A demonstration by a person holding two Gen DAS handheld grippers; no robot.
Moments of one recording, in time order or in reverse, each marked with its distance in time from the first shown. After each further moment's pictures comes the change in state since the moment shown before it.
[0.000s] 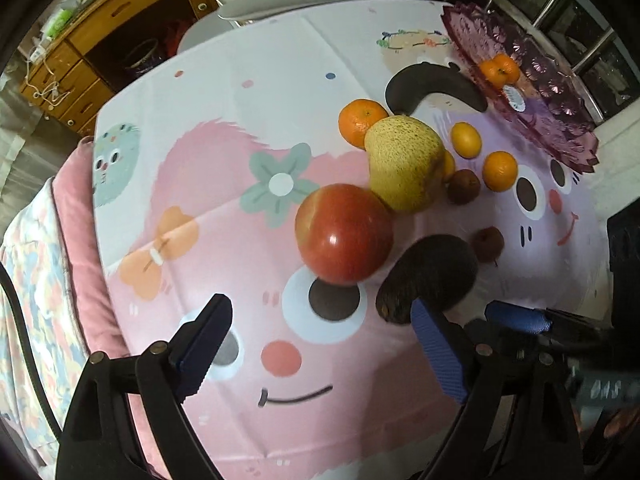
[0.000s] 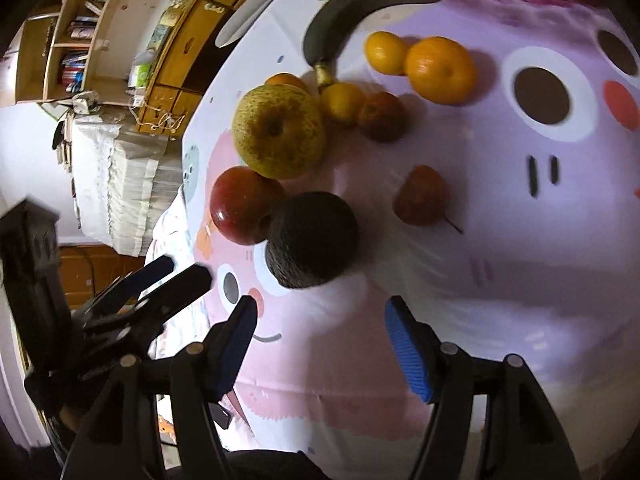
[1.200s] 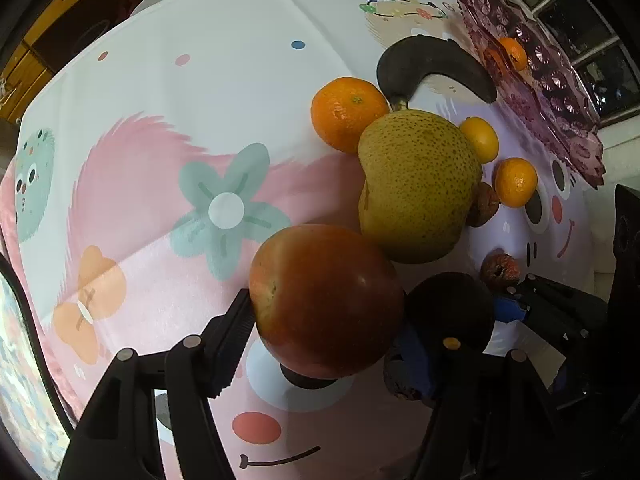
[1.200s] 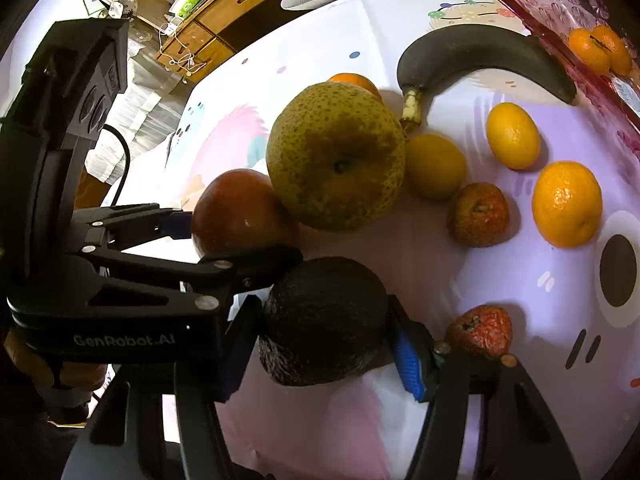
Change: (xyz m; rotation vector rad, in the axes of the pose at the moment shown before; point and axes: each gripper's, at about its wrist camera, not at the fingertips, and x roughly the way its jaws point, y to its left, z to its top) left arm 0.078 0.000 0.047 0.035 0.084 -0.173; right arm 0.051 0.044 0.036 -0.371 0.007 -0.174
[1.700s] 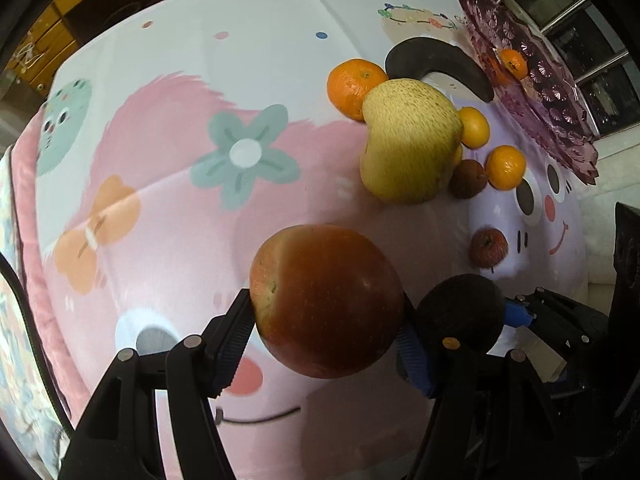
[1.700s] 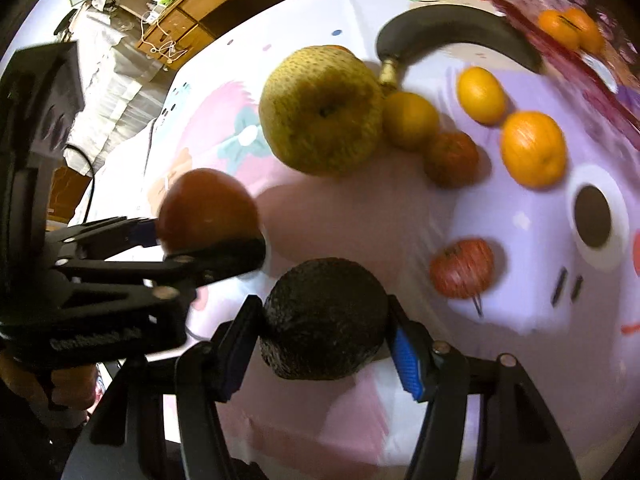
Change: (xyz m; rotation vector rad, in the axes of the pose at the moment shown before) left arm -0.018 -0.011 -0.052 -0.102 -0.042 0.011; right arm -0.015 0.000 -0.029 0.030 0.050 -0.079
